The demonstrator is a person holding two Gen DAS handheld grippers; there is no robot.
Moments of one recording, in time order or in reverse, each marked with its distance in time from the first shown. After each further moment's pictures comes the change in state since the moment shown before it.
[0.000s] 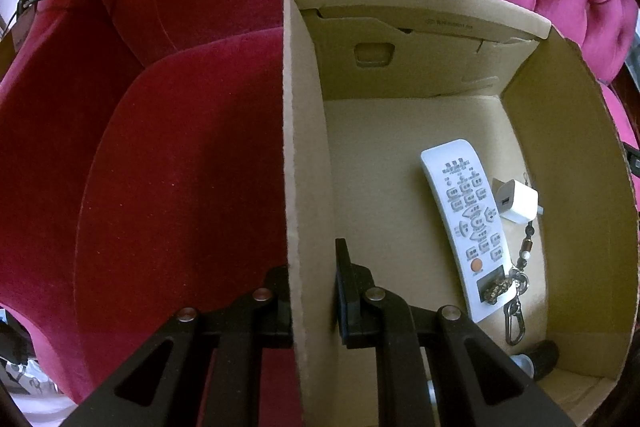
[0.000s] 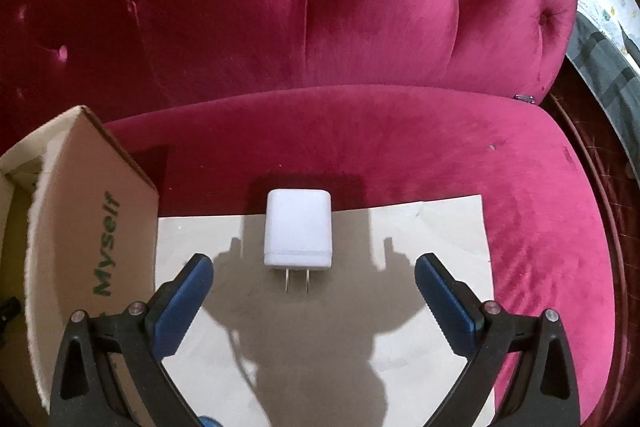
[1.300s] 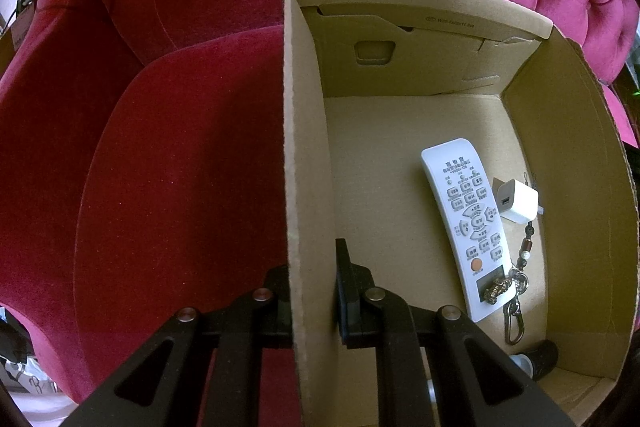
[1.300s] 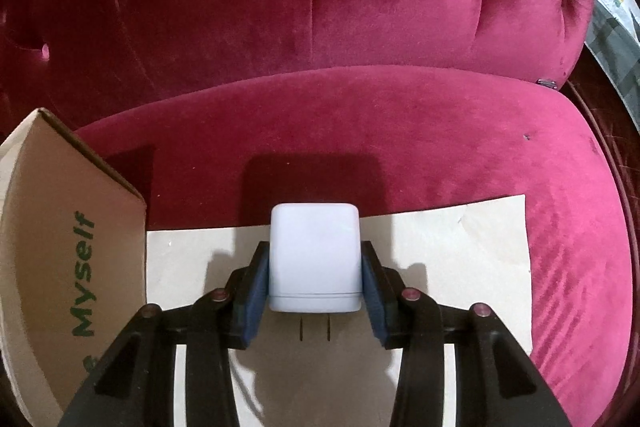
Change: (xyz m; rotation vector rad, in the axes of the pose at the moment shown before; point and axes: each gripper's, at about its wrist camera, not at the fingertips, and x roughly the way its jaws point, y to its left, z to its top) left arm 0.003 -0.001 0.000 -0.004 0.008 -0.005; right arm 0.031 0.003 0.019 0.023 0.048 0.034
